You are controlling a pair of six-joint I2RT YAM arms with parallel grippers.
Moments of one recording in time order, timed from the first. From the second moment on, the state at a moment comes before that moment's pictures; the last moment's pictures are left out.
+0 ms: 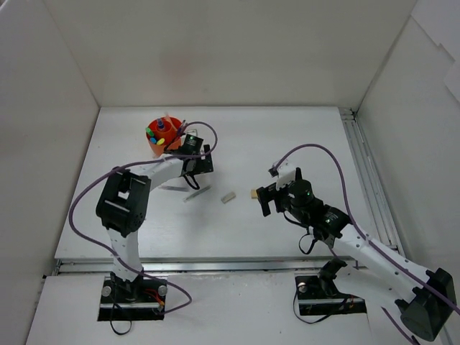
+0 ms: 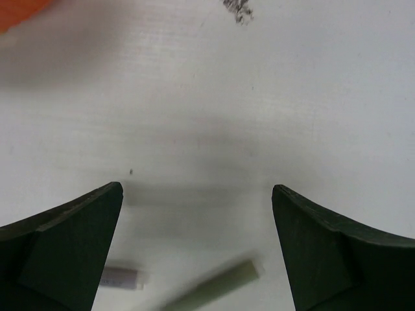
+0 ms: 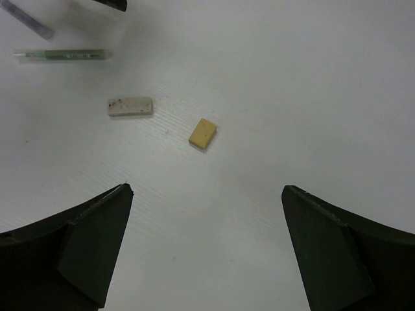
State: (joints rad) left arm -0.41 1.96 1.33 -0.27 -0.17 -0.49; right arm 0.71 0.90 0.61 -0.19 0.21 0.05
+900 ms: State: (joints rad) left arm -0.39 1.62 1.13 -0.96 -0.35 -1.47; right arm 0.72 0.88 0.61 -0.19 0.11 0.05
